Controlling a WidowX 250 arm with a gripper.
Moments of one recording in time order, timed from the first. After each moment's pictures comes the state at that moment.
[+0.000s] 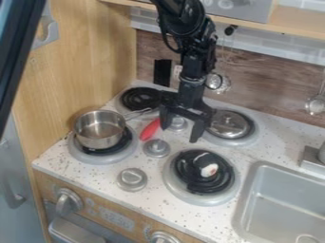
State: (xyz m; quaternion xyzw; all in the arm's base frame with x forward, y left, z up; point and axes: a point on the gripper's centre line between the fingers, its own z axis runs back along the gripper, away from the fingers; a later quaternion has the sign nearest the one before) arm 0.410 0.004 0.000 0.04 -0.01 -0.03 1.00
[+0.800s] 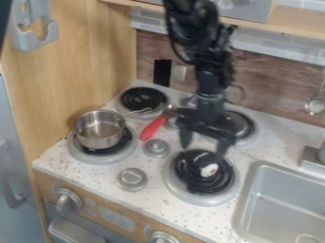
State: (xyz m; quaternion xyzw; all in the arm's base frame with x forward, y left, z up) arm 0.374 -0.075 0.003 -0.02 -0.05 -0.07 1.00
